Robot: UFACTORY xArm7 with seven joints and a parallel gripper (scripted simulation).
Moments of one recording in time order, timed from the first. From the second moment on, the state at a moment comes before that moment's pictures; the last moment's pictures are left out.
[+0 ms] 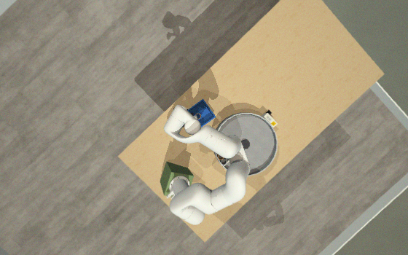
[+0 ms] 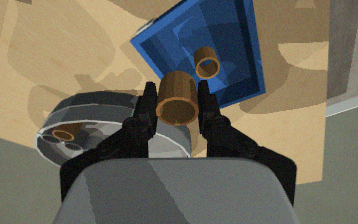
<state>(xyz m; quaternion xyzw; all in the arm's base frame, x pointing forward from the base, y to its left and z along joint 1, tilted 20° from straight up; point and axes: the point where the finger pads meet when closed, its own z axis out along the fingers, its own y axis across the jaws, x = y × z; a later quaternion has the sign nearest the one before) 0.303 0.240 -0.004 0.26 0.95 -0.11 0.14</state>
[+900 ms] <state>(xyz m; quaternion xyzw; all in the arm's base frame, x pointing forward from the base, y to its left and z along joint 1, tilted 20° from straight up) 0.304 0.261 -0.035 0.24 0.95 -0.12 0.13</state>
